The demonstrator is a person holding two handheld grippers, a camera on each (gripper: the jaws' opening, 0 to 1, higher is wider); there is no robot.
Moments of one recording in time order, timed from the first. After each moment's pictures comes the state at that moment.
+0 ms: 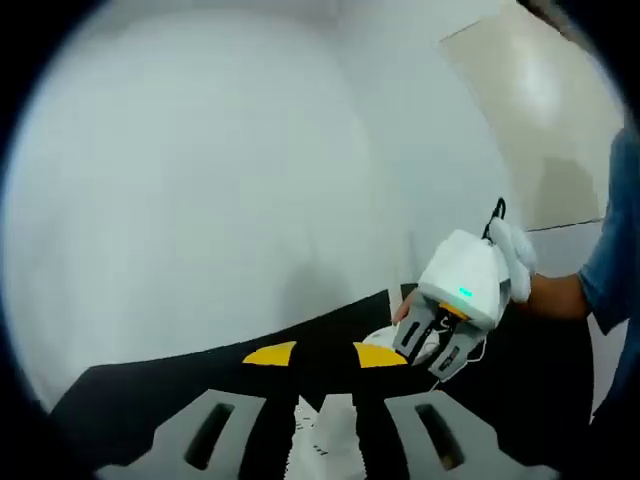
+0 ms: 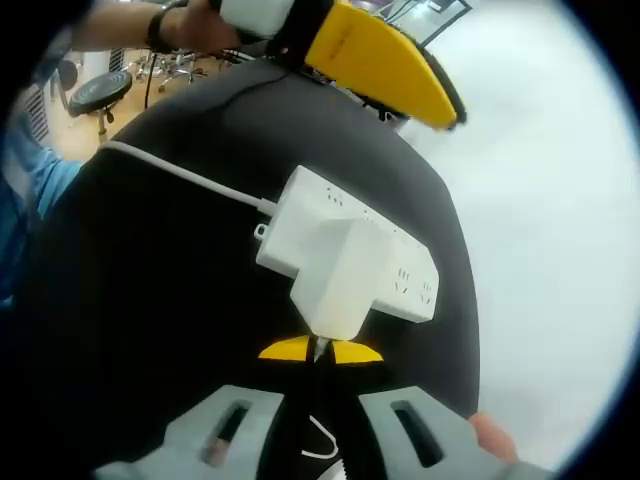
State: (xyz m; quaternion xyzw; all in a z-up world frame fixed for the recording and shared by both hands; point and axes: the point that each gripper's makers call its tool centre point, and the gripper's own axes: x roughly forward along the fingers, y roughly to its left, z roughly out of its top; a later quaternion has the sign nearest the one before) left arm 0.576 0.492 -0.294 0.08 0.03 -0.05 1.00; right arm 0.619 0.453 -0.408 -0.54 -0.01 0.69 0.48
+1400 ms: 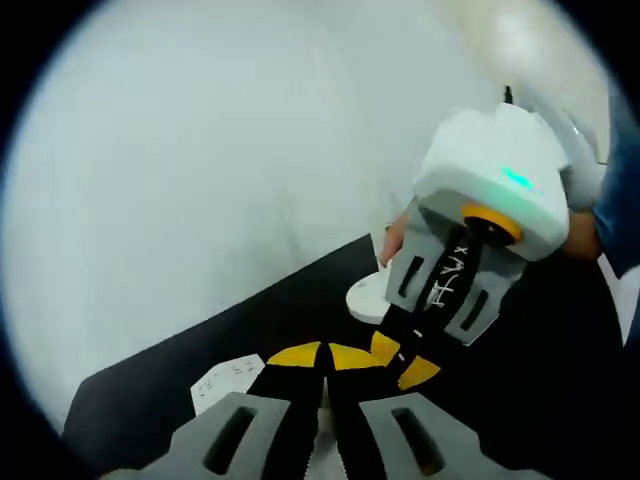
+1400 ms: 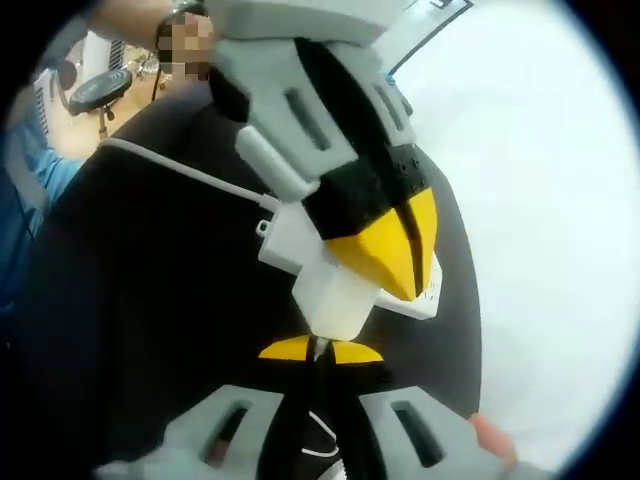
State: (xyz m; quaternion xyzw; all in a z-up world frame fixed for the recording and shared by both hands) left arm 0.624 0.472 -0.347 0.15 0.09 -0.08 0.98; right arm 0.619 0.452 -0.410 -0.55 0.00 0.69 0.48
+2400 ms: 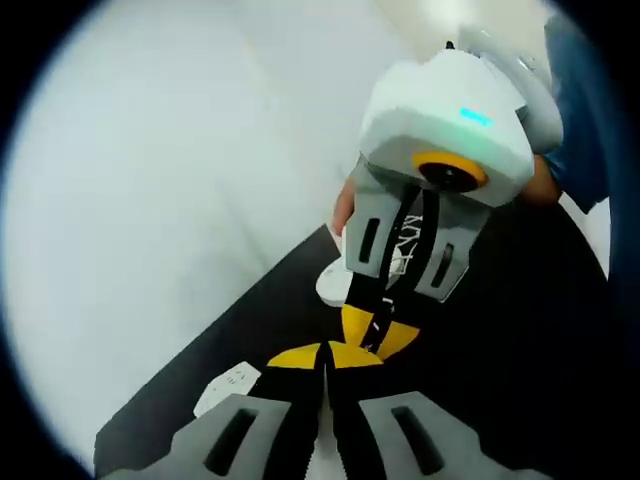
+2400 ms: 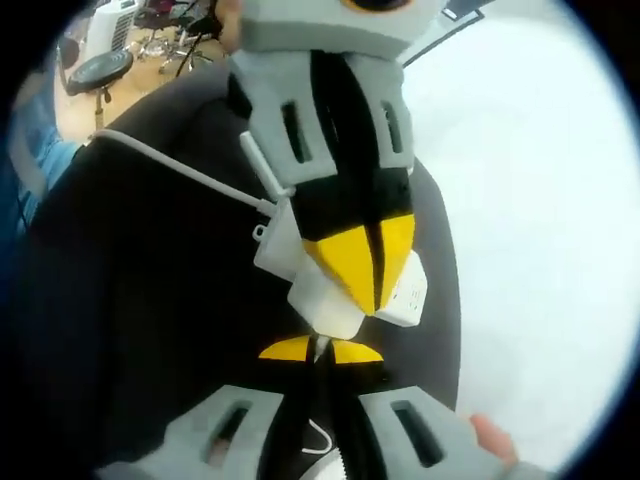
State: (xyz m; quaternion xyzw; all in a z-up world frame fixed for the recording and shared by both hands) left arm 0.617 0.464 -0.353 0.23 0.10 -0.17 0.95; right arm 0.615 0.454 -0.399 -0.57 -0.03 0.66 0.49
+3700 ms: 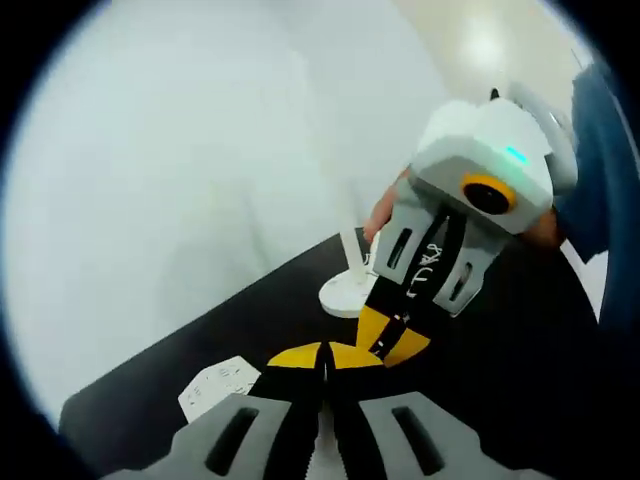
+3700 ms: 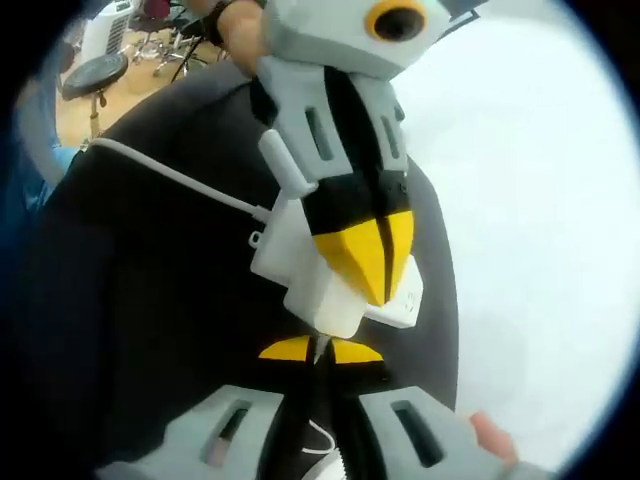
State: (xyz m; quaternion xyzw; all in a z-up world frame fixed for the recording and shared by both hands) left arm 0.617 0.472 -0.350 0.16 0.10 -0.17 0.97; right arm 0.613 0.455 -0.397 -0.57 -0.03 0.66 0.49
